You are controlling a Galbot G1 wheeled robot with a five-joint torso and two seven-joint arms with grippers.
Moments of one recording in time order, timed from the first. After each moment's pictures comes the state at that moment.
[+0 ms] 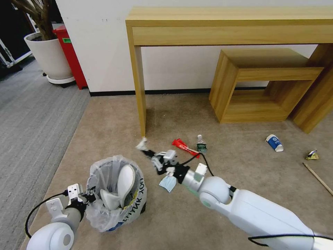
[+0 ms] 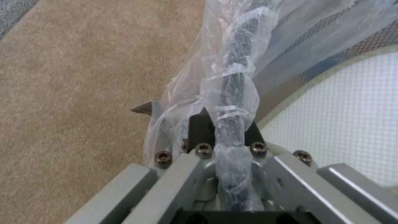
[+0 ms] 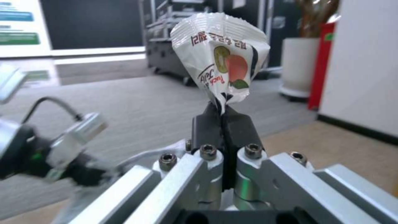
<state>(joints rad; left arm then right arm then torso) 1.58 -1.36 -0.78 -2.10 -0.62 0.62 -0.16 -0.53 0.91 -0.67 1.79 0.73 0.26 -0.11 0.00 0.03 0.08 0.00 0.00</state>
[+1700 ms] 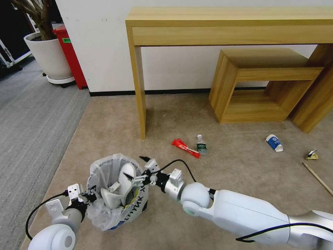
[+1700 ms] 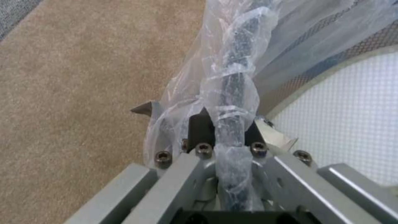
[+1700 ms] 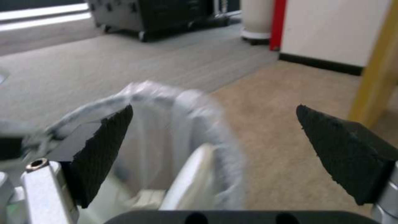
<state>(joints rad) 1.59 -1.39 -0.79 -2.11 -0.59 0.62 -0.15 -0.49 0.98 -0.75 1.76 0.79 0.08 0.17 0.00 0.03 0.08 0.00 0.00</state>
